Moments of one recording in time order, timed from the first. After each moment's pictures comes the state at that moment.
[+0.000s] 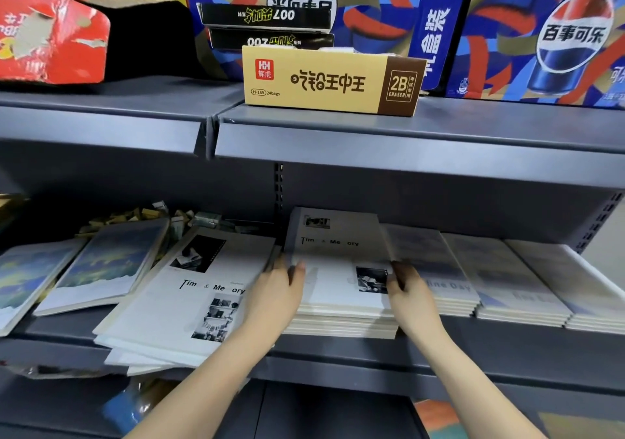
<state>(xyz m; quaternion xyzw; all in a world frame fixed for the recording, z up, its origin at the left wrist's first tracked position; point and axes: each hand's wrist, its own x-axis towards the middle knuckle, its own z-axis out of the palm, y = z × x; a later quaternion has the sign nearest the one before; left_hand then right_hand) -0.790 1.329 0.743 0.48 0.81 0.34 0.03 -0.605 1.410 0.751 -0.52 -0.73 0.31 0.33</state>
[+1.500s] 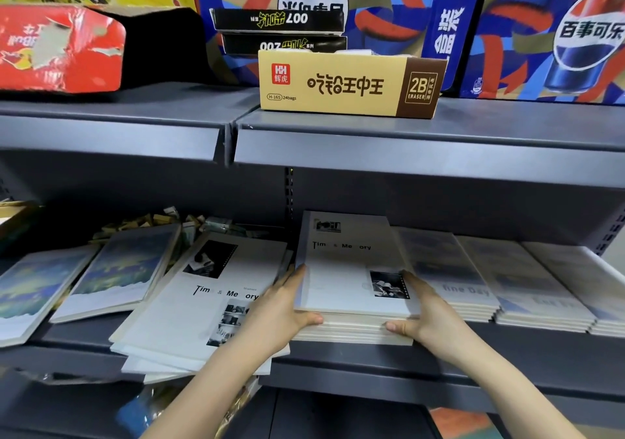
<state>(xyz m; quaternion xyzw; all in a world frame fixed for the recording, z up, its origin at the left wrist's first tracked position) -0.809 1.302 0.744 0.55 0.77 0.26 0.16 -0.585 1.406 0.753 -0.46 -0.82 0.30 0.16</state>
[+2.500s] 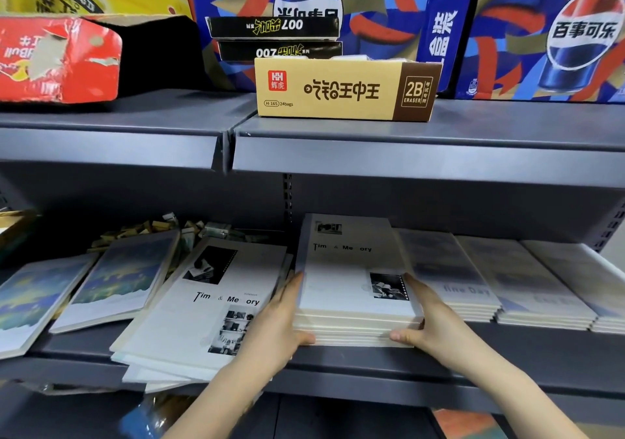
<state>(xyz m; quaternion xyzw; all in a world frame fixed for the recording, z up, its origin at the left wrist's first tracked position) -0.808 1.296 0.725 0.55 0.76 0.31 0.15 -0.577 1.407 0.747 -0.45 -0.83 0.29 0.16</state>
